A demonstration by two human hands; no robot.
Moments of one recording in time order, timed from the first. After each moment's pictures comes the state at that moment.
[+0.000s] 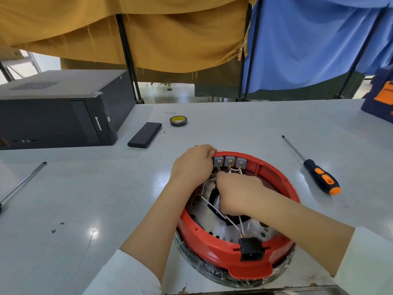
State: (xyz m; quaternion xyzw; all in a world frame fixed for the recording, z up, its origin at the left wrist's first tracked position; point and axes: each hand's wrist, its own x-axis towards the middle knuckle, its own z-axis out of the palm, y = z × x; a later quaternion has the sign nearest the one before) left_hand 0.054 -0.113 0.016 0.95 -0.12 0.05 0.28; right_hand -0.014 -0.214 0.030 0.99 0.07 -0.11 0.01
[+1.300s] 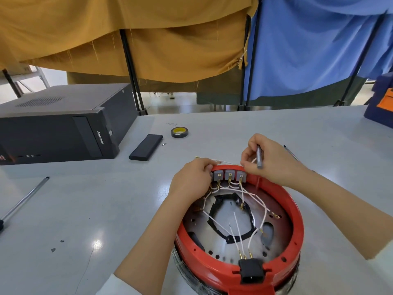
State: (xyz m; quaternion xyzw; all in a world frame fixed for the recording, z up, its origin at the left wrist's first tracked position) left_hand 0.056 -0.110 0.017 0.93 -0.10 0.02 0.34; right_hand 0.030 -0.302 0.053 0.88 0.13 0.09 -0.44
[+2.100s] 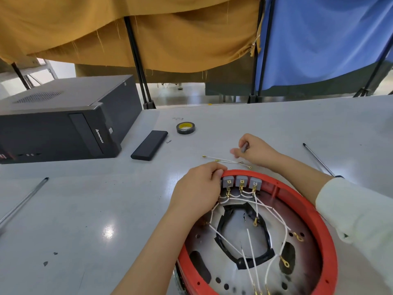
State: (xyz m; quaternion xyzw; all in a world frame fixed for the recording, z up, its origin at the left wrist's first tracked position) left_hand 0.059 -0.110 0.012 0.93 -0.09 0.02 0.35; right_hand 0.159 -0.297 -0.002 0.91 0.04 0.01 -0.42
